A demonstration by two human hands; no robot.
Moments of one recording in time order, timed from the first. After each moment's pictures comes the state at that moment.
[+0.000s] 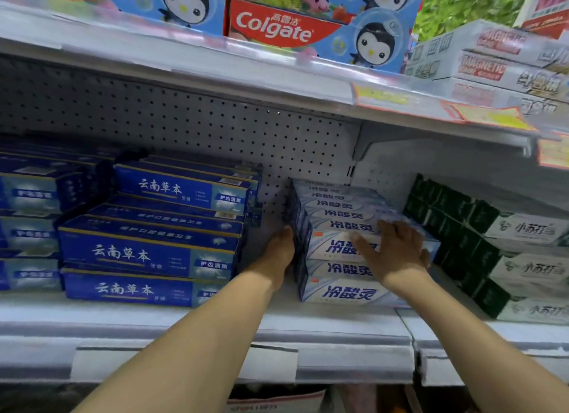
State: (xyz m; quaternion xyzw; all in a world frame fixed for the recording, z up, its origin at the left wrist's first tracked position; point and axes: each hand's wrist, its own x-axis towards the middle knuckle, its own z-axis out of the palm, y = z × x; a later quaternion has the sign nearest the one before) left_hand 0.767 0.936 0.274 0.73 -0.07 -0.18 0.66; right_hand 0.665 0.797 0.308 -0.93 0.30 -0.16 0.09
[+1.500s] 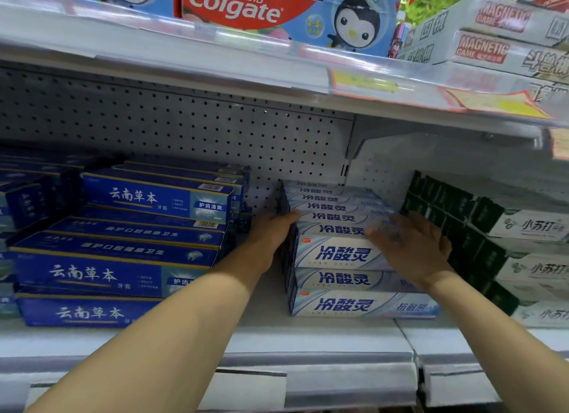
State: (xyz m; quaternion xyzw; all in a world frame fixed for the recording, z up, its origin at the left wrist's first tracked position) left_hand 0.788 0.927 0.306 0.69 -0.10 -0.17 0.69; right_hand 0.667 0.752 0.318 -0.93 0.29 -0.18 0.12
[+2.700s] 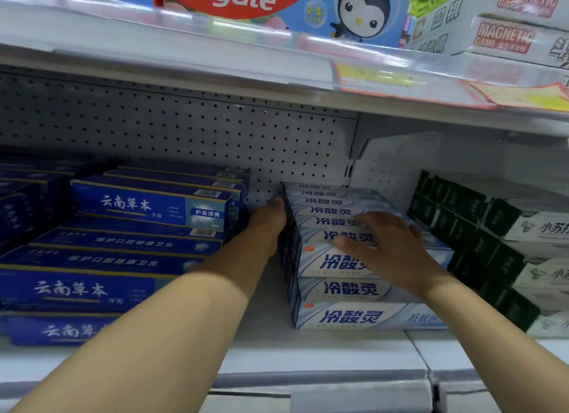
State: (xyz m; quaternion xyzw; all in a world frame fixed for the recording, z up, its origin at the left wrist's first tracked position) left_hand 0.827 0.909 0.315 0.71 -0.03 -0.16 0.69; right_hand 0.686 0.773 0.323 -0.97 0.13 -0.18 0.13
